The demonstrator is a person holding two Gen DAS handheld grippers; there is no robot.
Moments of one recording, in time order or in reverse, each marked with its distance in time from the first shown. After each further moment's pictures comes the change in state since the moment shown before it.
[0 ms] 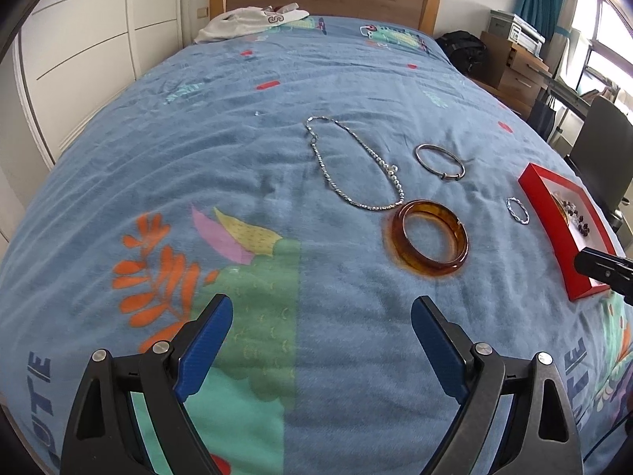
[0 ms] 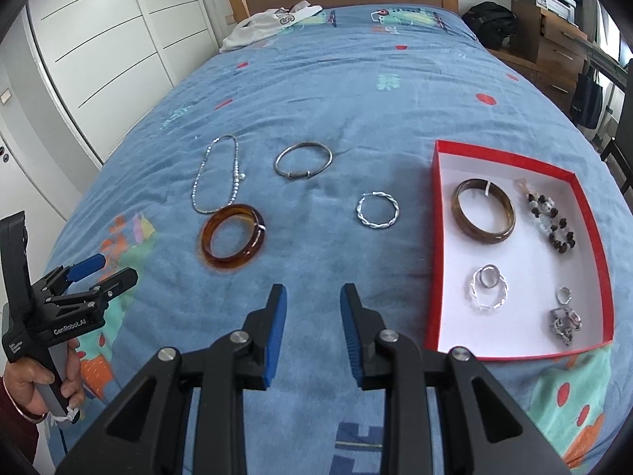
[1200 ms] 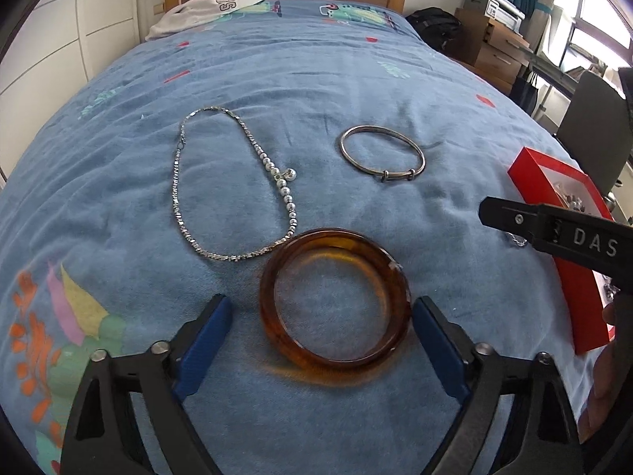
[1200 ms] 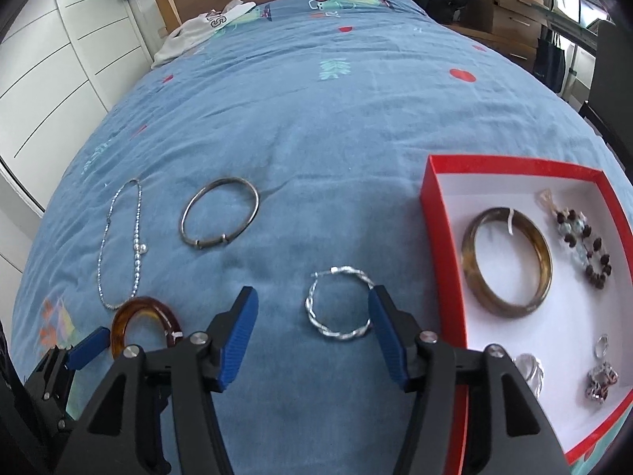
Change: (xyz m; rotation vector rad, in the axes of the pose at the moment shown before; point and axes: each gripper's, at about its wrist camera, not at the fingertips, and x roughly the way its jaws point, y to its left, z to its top) left arm 0.090 -0.081 0.037 0.066 0.047 -0.072; right arm 0.098 -0.032 0.063 0.149 0.004 -0.134
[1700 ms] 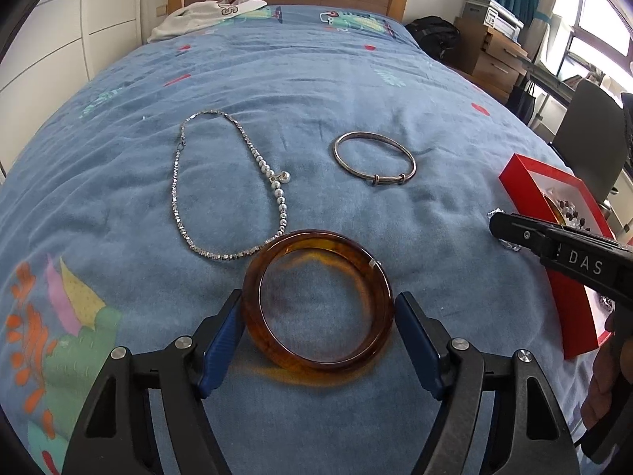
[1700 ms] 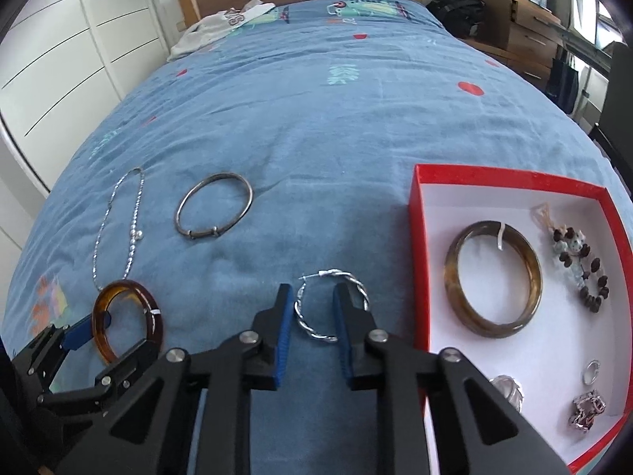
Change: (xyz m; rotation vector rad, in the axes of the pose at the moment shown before) left arm -0.005 -0.003 -0.002 -0.015 -0.025 -0.012; right arm -0.005 -0.013 -0.007 -0.095 -0.019 0.027
